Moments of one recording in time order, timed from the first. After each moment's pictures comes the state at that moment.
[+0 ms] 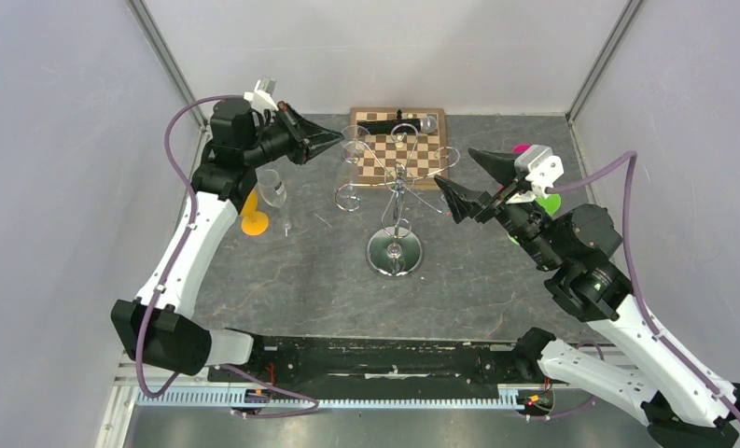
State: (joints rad) left arm -0.23 1.33 1.37 -0.25 0.61 -1.05; right arm 0.76 0.77 1.05 0.01 0.05 -0.12
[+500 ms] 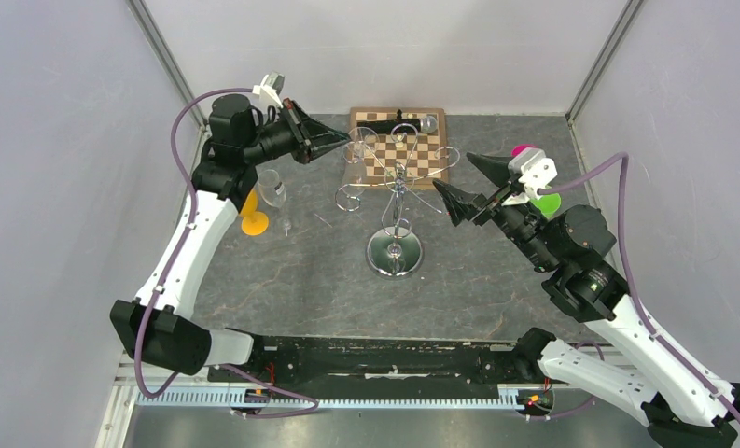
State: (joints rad) left arm -0.24 1.34 1.40 -0.21 0.74 -1.05; right arm 0.76 0.76 1.02 0.00 0.06 -0.13
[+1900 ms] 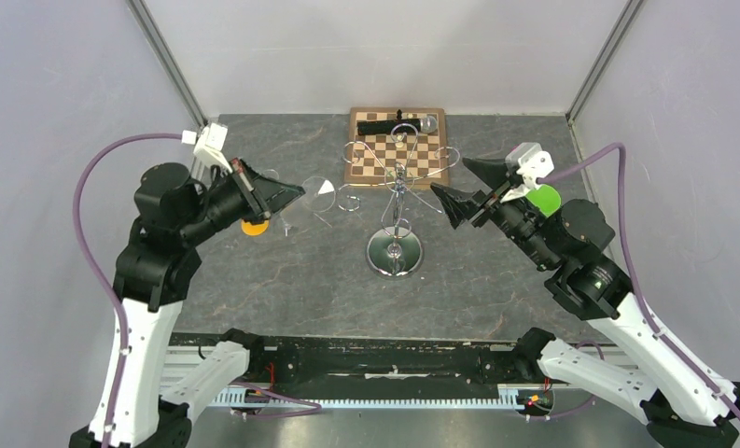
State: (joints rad) left arm -0.26 0.88 1.38 -0.71 0.47 -0.71; right arm 0.76 0.77 1.05 -0.08 0.04 -0.06
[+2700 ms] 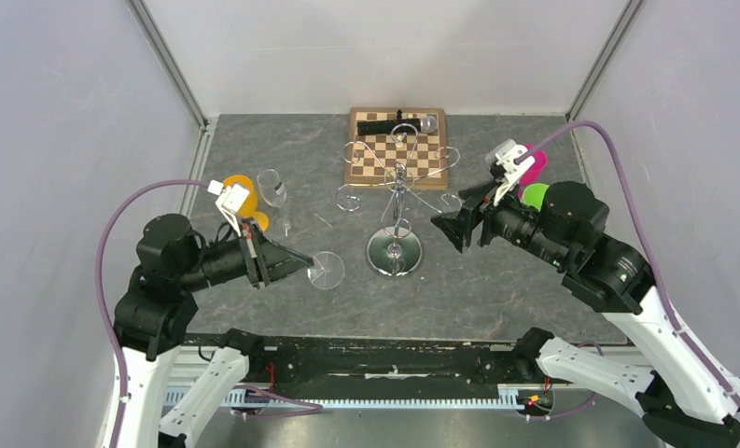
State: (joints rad) left arm -0.26 0.63 1.19 -0.83 0.80 -0.58; right arm 0.76 0.86 1.30 -0.59 -0.06 0.07
